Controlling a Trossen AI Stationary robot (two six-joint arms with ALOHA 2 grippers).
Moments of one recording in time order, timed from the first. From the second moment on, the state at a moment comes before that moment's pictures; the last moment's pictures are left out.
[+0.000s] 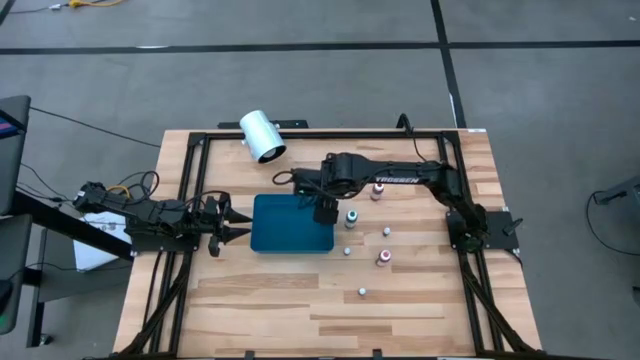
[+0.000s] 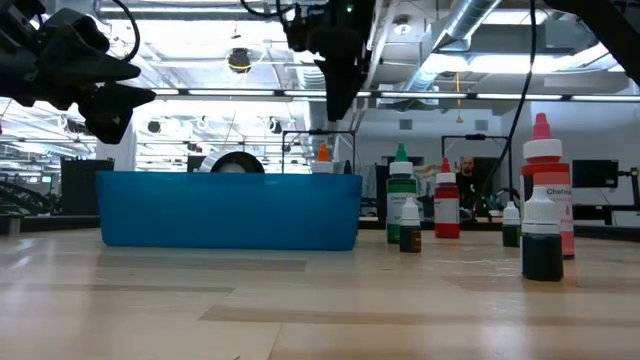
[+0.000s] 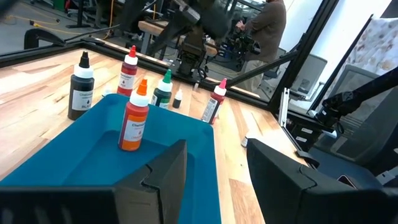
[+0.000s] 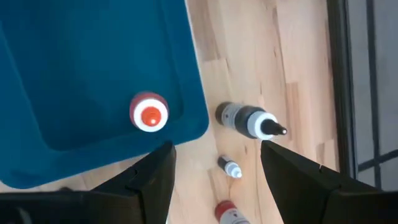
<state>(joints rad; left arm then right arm) -0.27 0.10 0.01 0.06 -0.24 -0.36 -0.02 2.15 2.18 -1.39 0.31 0.06</state>
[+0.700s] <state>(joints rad) -0.27 0.10 0.01 0.06 -0.25 -0.40 -0.02 1.58 1.50 -1.01 0.34 0.15</state>
